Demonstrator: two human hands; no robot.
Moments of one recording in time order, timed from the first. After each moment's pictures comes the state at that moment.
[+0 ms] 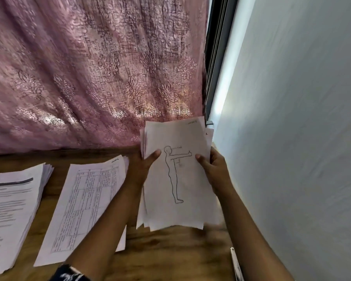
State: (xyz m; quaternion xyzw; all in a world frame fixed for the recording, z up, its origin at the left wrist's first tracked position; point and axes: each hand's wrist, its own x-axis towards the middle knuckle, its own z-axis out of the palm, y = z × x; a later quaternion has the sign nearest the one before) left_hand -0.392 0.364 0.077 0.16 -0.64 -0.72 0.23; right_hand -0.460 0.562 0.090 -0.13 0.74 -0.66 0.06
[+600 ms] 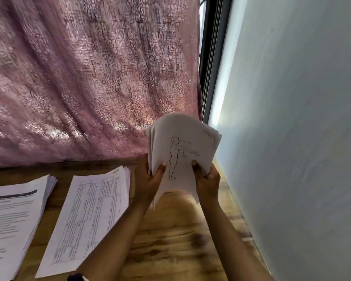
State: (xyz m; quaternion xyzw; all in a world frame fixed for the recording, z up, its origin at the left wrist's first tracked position) left_hand -0.377 0.402 0.089 0.12 -0.75 -0.57 0.32; right_hand -0.452 0.539 0.059 -0.09 0.69 -0.72 -0.08
